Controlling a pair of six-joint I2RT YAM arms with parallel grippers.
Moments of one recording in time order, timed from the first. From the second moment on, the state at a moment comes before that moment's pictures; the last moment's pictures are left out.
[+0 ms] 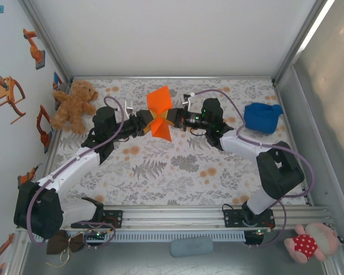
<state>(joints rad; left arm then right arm) -0.45 1.21 0.75 0.23 0.67 -1.19 0.58 1.61 0.96 0.62 -0.83 1.29</state>
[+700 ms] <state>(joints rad) -0.45 1.21 0.74 0.22 0.67 -1.17 0.54 1.61 0.96 0.54 -0.83 1.27</state>
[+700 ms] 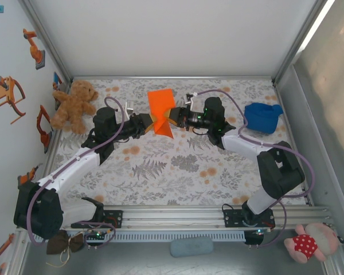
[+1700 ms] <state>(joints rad) -0.64 1.44 1.28 -0.85 -0.26 -0.44 0.52 1.21 1.09 -0.58 -0.08 0.78</state>
